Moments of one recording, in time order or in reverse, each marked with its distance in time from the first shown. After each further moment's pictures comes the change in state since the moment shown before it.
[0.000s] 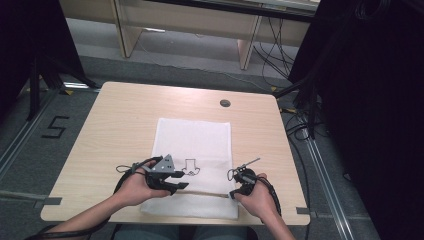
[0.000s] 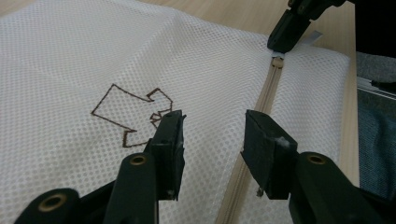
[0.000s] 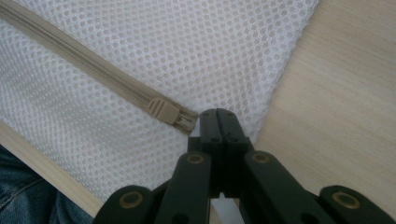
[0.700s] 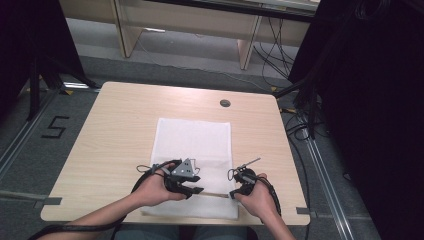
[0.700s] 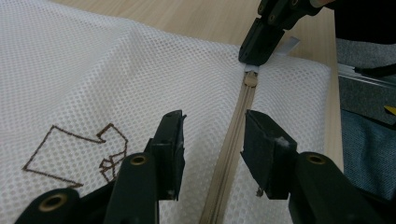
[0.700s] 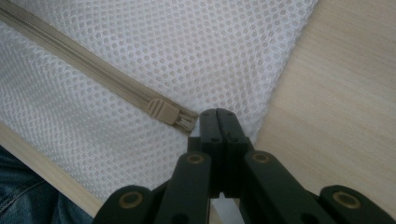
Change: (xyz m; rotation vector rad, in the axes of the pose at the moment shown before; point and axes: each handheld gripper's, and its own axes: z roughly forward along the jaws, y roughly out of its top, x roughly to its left) left arm -0.019 0.023 0.035 0.037 -0.063 0.047; right arm -0.001 0.001 0.001 0.002 0.002 0.003
